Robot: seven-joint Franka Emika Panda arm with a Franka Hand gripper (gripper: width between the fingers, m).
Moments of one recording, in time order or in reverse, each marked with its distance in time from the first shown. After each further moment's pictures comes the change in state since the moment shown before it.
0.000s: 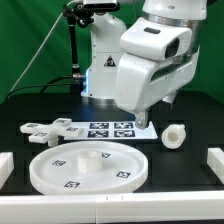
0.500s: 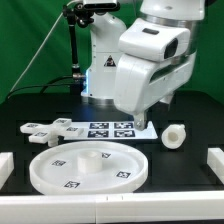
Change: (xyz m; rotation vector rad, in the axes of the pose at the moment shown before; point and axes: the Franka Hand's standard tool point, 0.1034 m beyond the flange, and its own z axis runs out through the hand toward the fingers) arm -0.014 0.014 0.009 -0.024 0.039 -0.101
